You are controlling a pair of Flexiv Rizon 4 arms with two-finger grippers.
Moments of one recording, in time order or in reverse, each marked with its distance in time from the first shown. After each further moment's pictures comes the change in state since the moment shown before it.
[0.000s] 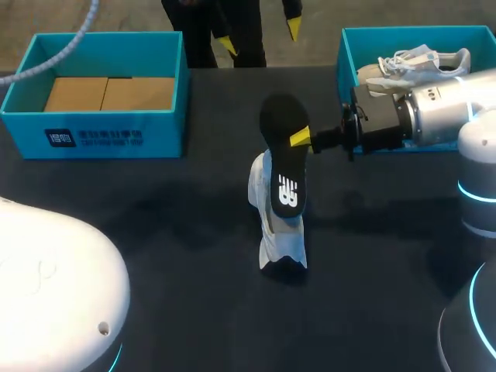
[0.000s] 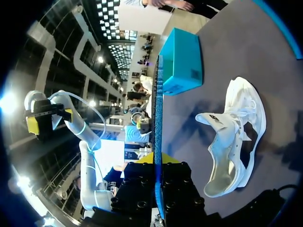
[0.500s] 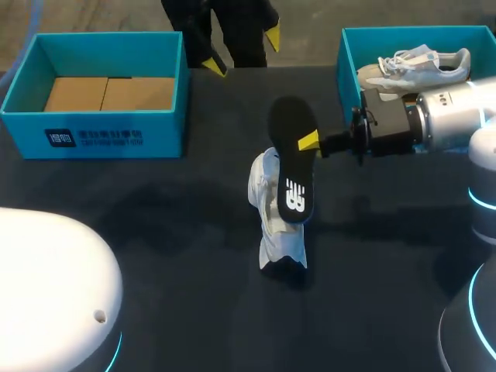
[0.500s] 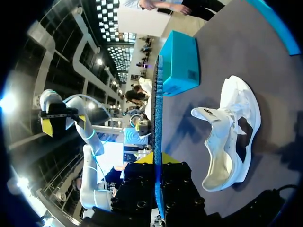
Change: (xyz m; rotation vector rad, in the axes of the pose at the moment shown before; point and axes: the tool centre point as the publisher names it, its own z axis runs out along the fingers) left arm 0.024 -0.025 0.006 0.074 -0.184 -0.032; right arm -0.001 -0.011 -0.011 -0.025 -0.014 0.004
